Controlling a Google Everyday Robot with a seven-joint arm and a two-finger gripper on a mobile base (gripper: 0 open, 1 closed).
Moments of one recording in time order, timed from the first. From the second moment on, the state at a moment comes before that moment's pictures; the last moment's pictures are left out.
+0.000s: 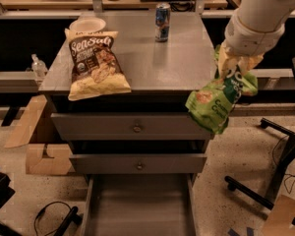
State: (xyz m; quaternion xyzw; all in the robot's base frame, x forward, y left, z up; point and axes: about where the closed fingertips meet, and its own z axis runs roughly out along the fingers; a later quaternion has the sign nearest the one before) arm 0.565 -0.218 0.932 0.01 0.99 -0.02 0.16
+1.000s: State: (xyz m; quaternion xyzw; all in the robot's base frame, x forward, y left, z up) arm 0.455 -0.213 0.815 0.15 0.97 0.16 0.10
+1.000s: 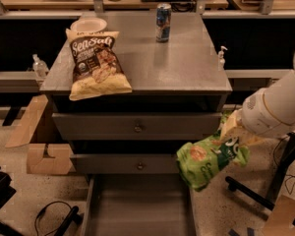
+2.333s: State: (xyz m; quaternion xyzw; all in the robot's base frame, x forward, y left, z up) arm 0.476 -0.171 0.690 0.27 0.92 0.28 0.06
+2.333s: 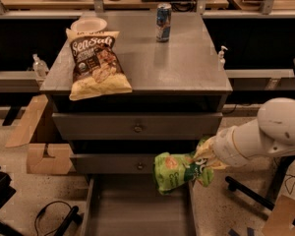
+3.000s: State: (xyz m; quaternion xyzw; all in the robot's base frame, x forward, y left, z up) arm 0.483 -0.139 0.519 0.34 0.89 0.29 -0.02
